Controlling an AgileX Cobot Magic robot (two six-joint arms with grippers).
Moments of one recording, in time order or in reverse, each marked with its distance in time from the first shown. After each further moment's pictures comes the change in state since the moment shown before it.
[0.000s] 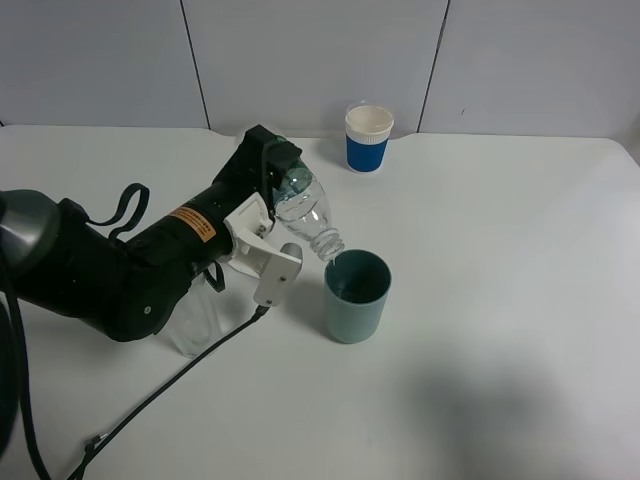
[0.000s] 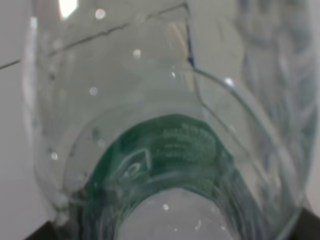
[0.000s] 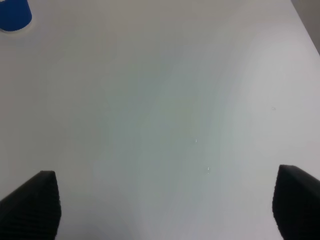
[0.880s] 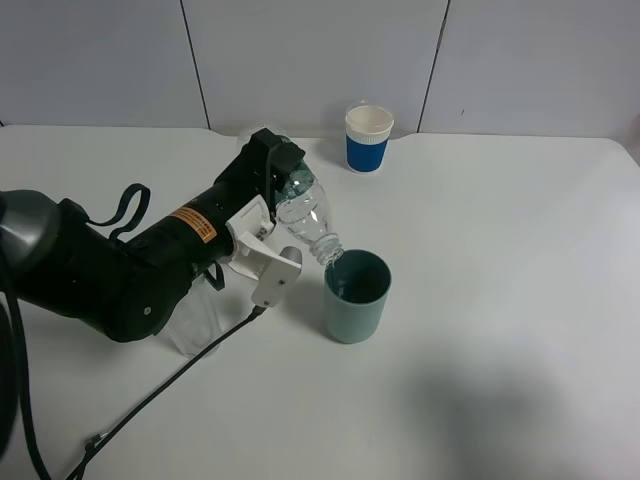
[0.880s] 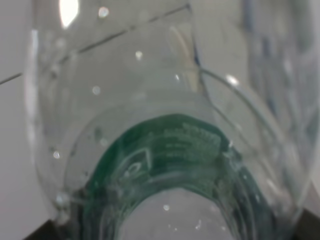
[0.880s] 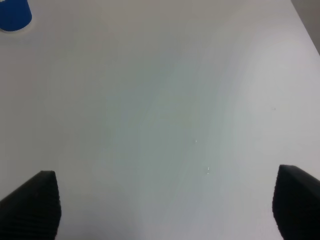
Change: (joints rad) left arm -0.002 0.000 0.000 0.010 0.000 0.058; right arm 0.000 0.000 0.000 0.000 0.000 0.000
